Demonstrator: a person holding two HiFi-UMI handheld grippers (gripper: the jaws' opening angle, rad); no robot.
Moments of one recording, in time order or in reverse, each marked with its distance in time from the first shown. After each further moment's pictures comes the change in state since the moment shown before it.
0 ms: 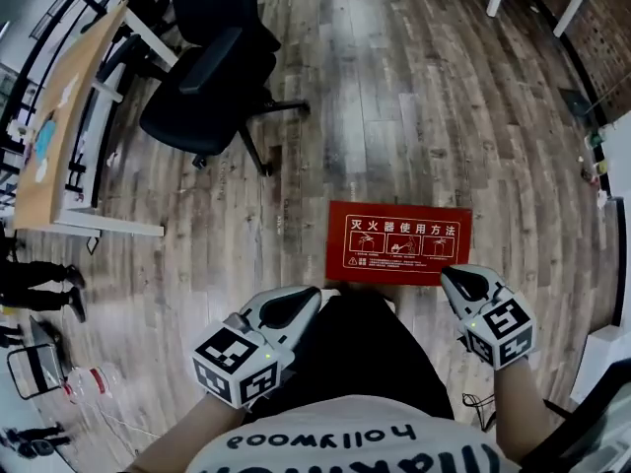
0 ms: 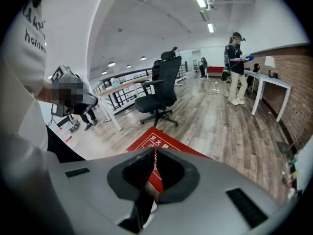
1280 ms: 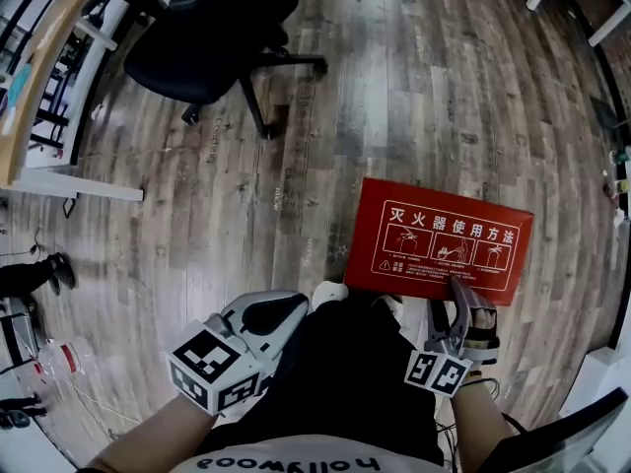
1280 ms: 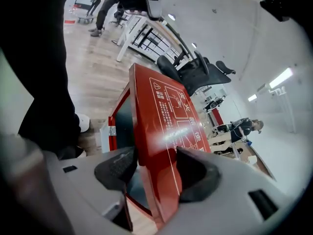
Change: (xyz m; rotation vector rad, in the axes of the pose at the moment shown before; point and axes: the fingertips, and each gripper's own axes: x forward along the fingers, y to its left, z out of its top) left arm 0.032 0.120 -0.130 -0.039 0.079 0.000; right arm 0.169 0.018 -0.147 -0.892 0.256 -0.479
